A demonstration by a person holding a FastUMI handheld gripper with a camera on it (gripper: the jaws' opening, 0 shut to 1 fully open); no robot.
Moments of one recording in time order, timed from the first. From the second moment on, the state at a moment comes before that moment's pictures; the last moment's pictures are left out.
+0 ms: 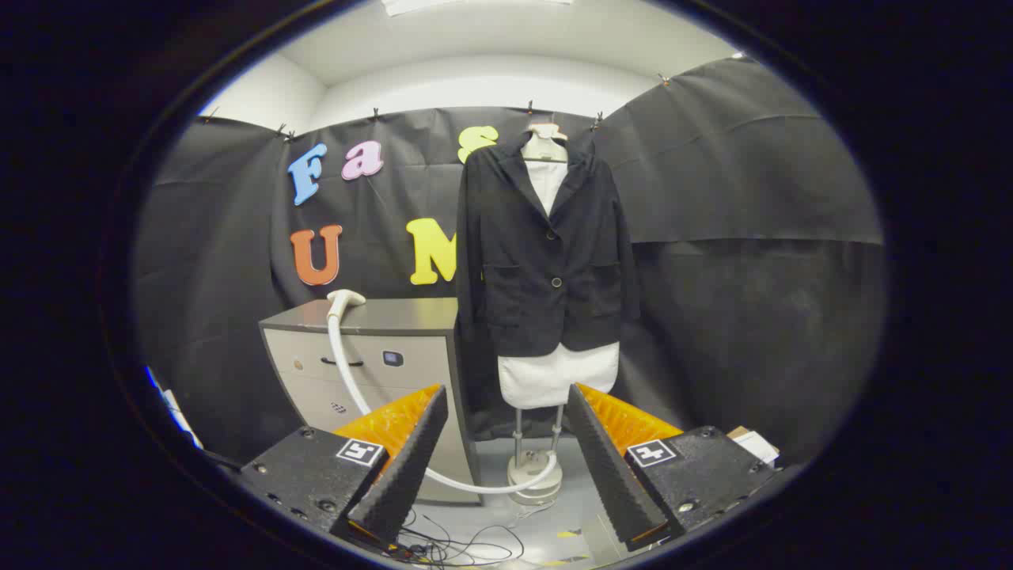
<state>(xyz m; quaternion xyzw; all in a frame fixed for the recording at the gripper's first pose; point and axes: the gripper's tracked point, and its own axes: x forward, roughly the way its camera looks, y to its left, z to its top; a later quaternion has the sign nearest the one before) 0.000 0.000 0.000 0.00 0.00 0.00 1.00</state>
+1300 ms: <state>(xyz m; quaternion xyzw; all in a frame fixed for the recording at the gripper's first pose) 0.153 0.121 0.119 -0.04 -0.01 0.12 0.99</state>
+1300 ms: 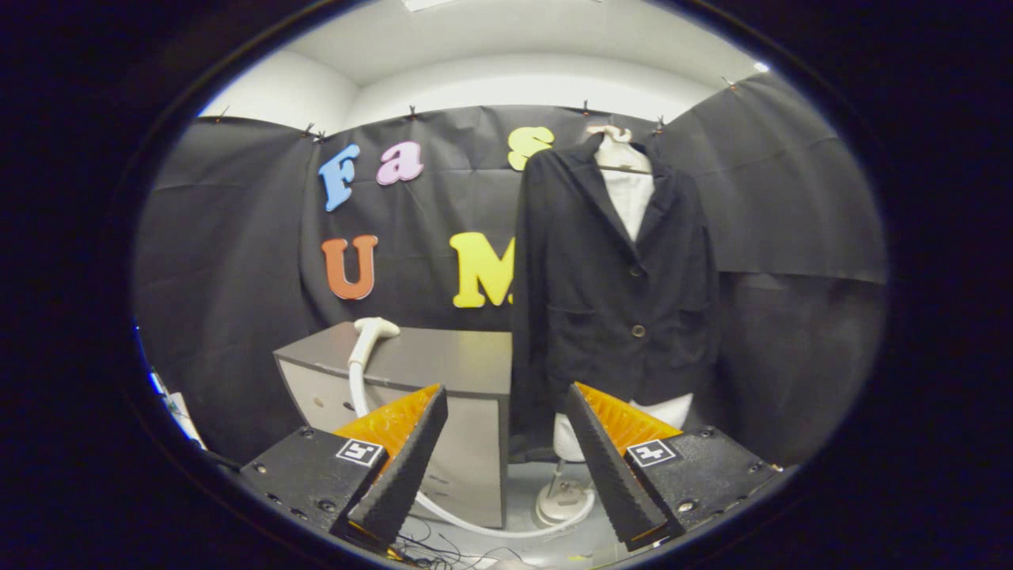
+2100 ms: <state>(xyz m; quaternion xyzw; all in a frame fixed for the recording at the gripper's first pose) 0.369 0.403 0.073 -0.11 0.14 0.30 0.94</state>
